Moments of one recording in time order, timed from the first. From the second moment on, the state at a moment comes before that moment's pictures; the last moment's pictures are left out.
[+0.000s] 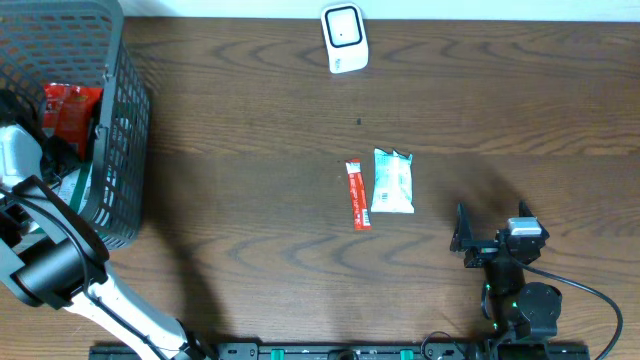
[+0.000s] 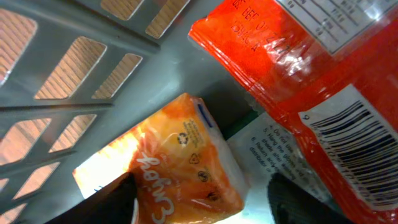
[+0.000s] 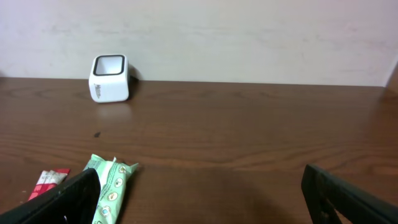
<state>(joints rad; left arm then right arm) 0.64 2.09 1.58 -0.76 -0.19 -0.09 0.01 0.01 0.01 -0.07 -0.03 0.00</state>
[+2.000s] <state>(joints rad) -0.15 1.38 1.23 -0.99 0.45 -0.33 0.01 0.01 0.01 -0.07 -0.03 0.00</state>
